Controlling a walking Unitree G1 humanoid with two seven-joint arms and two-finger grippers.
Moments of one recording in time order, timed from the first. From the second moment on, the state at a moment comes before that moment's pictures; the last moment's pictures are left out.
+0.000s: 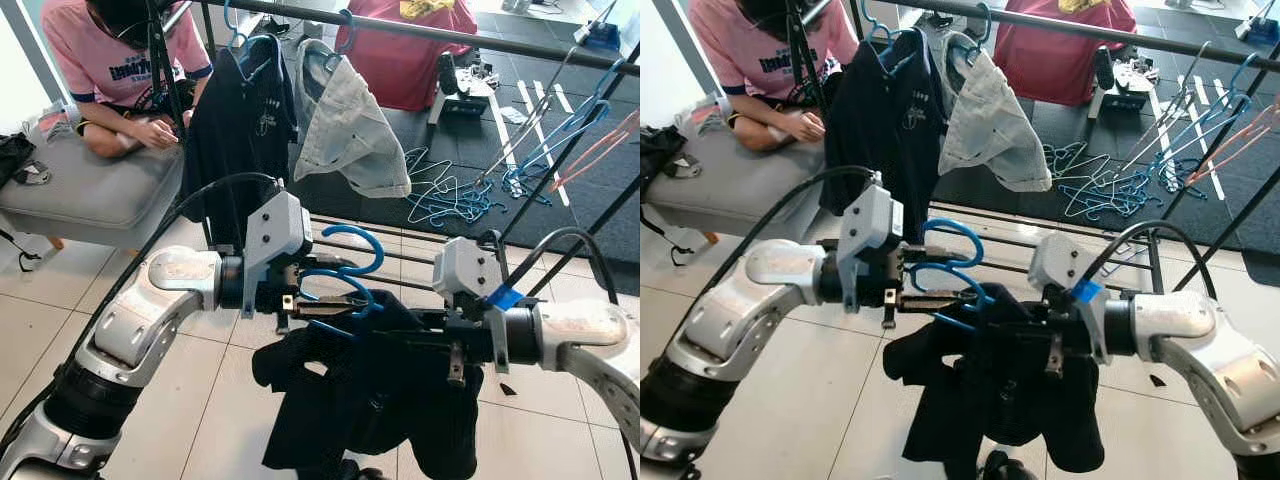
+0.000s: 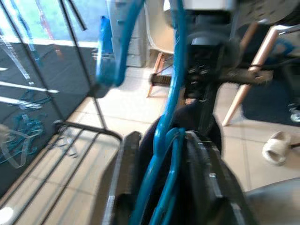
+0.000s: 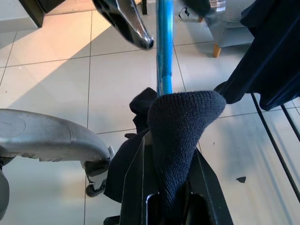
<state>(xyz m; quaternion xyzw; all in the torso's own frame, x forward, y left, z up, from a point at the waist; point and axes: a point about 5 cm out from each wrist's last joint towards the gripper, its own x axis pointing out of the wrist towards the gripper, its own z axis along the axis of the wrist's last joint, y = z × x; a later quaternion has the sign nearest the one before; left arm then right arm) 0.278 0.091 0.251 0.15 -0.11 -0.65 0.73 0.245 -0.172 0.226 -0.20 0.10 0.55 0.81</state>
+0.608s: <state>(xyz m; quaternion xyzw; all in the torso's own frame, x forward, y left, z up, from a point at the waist) 0.264 0.107 0.249 0.10 -0.08 -0.72 0.69 0.241 -0.168 0.226 -0.20 0.10 0.57 0.79</state>
